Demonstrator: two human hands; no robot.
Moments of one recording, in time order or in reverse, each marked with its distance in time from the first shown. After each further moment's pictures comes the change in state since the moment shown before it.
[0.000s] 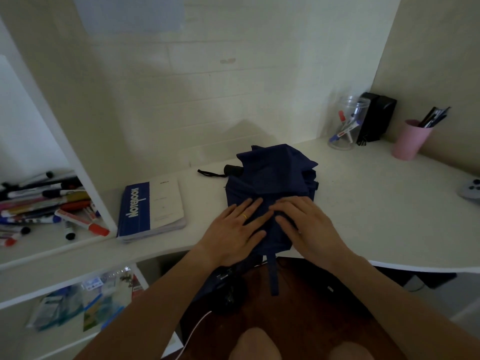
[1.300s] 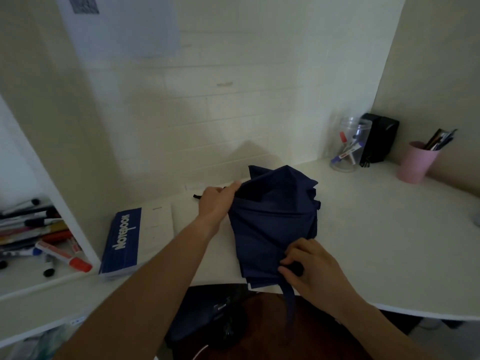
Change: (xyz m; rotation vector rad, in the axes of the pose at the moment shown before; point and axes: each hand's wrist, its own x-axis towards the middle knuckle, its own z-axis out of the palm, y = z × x) left_hand 0.097 -0.050 -0.065 -1.254 0.399 -0.958; right_hand -0.014 0.036 0.032 0.075 -0.056 0.103
